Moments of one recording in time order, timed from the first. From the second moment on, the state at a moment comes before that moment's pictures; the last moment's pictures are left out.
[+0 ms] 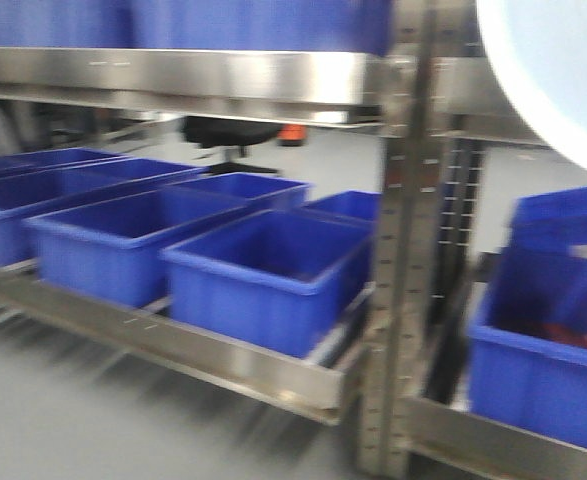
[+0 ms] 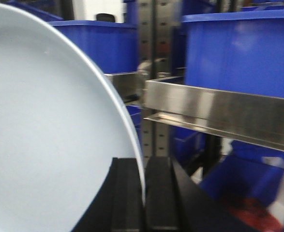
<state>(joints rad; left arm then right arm) -0.02 -0.01 0.03 -0.13 0.05 0.16 0.13 0.18 -0.23 0.10 0.10 0.02</state>
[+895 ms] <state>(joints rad) -0.02 -0.01 0.03 -0.13 0.05 0.16 0.13 0.18 -0.23 0.10 0.10 0.02</state>
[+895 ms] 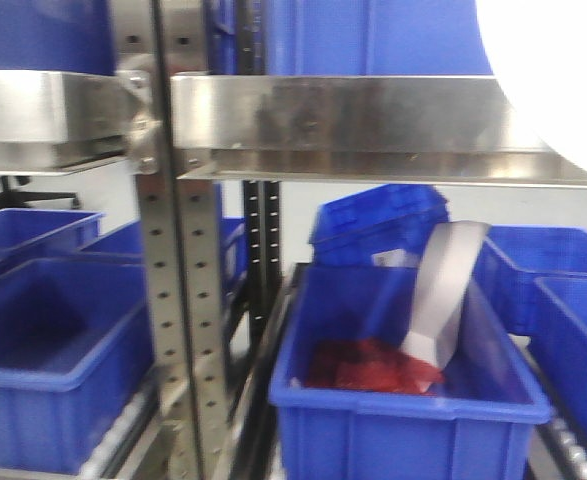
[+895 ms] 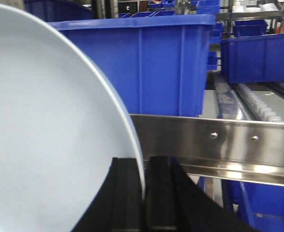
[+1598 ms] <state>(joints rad) -0.02 -0.01 0.03 -0.13 0.05 0.16 0.13 0.18 -0.23 0.10 0.10 0.02</state>
